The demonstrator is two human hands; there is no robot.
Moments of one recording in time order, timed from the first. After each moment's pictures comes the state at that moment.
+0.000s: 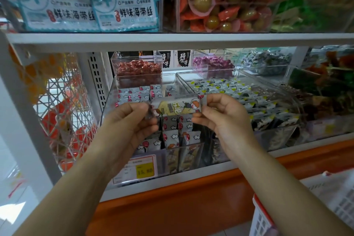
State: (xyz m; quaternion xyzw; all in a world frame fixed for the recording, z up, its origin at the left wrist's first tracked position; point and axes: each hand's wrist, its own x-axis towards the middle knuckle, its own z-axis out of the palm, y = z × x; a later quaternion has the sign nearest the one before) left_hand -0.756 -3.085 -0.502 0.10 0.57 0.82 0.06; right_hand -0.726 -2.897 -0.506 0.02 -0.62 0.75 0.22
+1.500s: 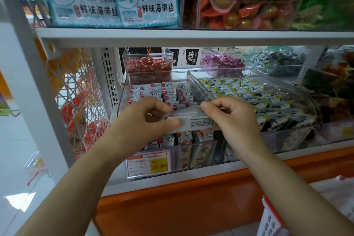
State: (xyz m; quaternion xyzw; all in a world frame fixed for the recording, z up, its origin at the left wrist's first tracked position) left_hand -0.749 -3.103 -0.488 0.22 0.81 0.55 0.02; right_hand -0.723 -2.909 -0.507 0.06 -0.78 0.54 0.30
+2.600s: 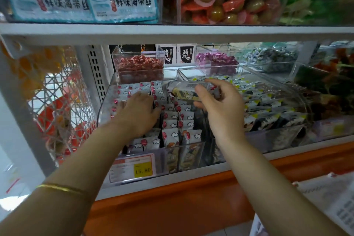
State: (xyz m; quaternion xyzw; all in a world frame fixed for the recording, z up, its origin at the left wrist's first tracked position) left_hand -0.825 -3.065 -0.505 0.19 0.97 0.13 -0.06; right_hand -0.748 -2.907 -0.504 -0.02 -0.70 0.62 0.36
